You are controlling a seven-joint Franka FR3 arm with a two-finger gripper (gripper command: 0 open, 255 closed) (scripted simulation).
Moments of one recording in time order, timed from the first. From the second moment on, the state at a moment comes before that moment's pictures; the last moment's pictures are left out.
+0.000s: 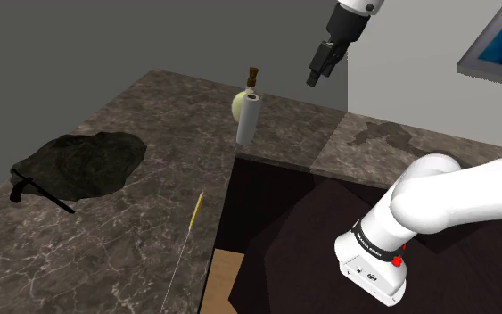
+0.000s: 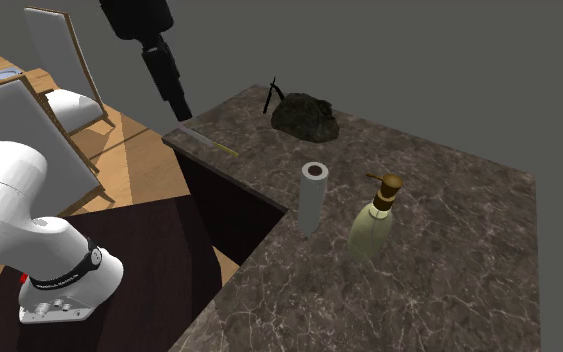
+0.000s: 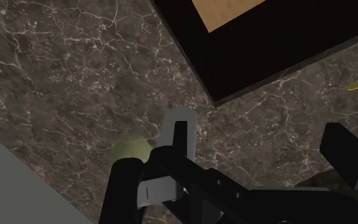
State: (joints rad) arm 0.02 -0.76 0.07 -2.34 0.00 1.70 -0.10
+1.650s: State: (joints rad) arm 0.00 0.08 0.02 -1.95 -0.04 2.10 -0.27
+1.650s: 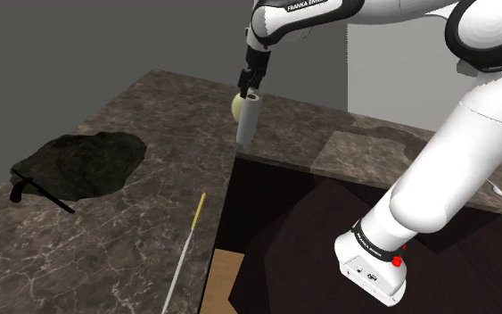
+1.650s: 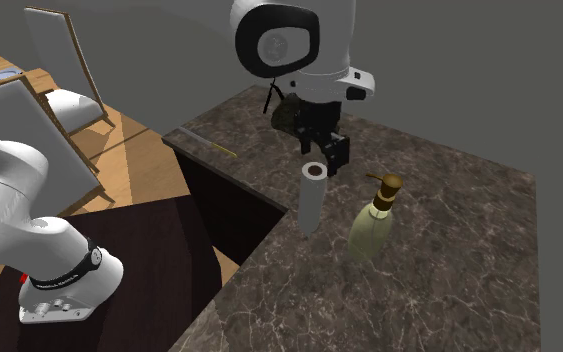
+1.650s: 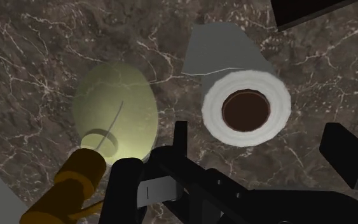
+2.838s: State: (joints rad) arm 0.00 0.14 0.01 -1.98 -0.05 2.19 -0.27
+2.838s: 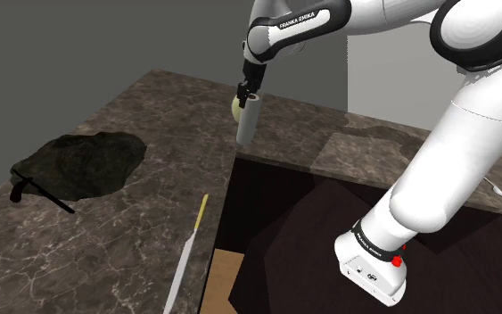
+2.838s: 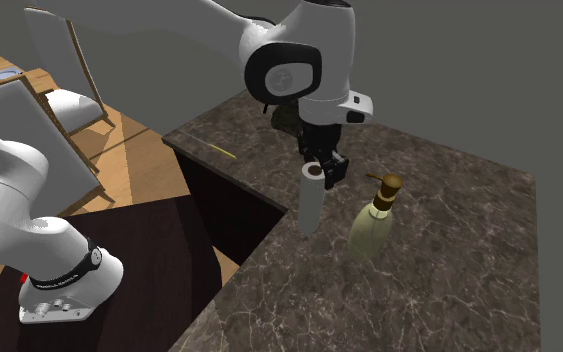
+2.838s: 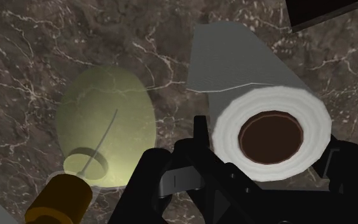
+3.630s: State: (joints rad) arm 0.00 0.12 0.01 -1.95 -0.05 2.14 -0.28
